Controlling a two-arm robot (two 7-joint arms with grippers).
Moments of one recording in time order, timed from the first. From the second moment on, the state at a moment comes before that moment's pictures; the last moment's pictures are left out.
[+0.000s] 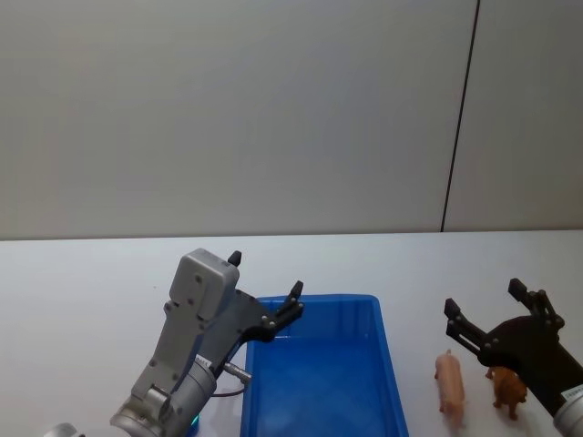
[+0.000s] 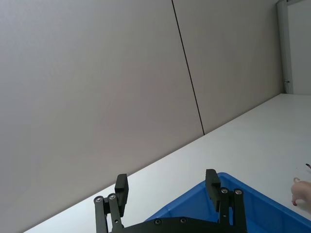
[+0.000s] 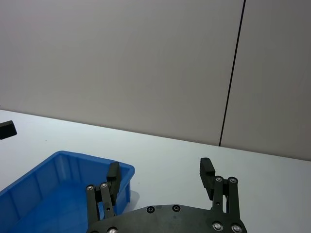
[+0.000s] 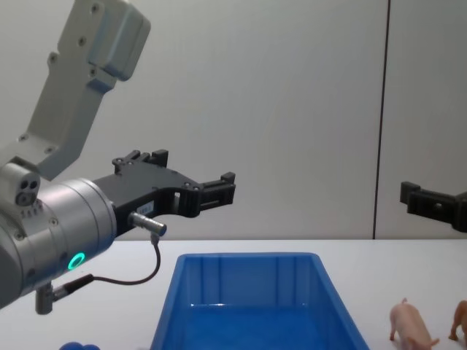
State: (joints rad) left arm -0.24 0.38 0.45 -1.63 -0.20 0.01 -0.01; right arm -0.01 0.34 -0.23 -1.77 0.29 0.03 0.07
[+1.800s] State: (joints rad) left arm -0.24 0.38 0.45 -1.63 -0.20 0.01 -0.01; right arm 0.00 0.35 -0.21 -1.74 0.30 0.08 0.06
